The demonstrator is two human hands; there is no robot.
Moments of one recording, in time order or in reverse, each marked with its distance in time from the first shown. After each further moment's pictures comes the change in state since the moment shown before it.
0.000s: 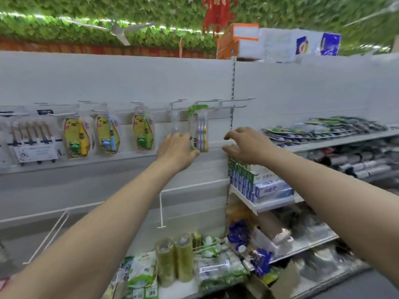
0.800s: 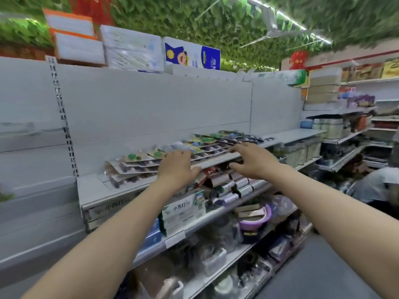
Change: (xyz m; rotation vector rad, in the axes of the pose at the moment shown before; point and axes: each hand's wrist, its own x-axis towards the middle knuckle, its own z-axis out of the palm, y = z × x) left_hand 0.206 0.531 0.200 -0.152 -0.068 0.348; right_hand -0.111 0.574 -0.002 -0.068 -0.080 0.400
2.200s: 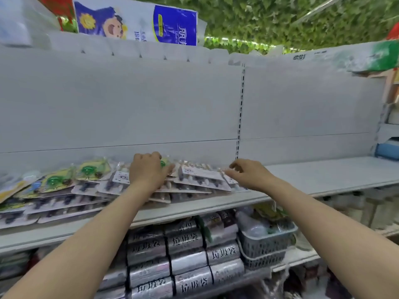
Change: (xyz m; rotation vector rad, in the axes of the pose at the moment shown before) left_hand 0.555 0.224 0.324 0.169 0.146 -0.593; right_hand 0.484 0.577 0.214 0.419 -0.192 -0.168
